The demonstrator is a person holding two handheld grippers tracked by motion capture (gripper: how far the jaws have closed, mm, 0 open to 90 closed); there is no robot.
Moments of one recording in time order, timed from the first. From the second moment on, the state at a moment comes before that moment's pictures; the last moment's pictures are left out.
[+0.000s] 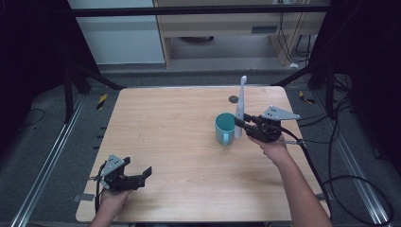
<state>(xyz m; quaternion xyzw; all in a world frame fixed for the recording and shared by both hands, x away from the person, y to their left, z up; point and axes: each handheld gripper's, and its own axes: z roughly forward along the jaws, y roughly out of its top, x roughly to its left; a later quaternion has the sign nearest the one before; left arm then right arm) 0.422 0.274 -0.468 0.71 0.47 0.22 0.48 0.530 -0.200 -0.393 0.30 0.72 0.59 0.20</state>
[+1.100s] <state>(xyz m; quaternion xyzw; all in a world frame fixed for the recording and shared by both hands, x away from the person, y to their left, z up) 0.422 0.275 -0.468 0.71 0.47 0.21 0.48 0.582 -0.169 -0.375 0.32 0.72 0.58 0.21</state>
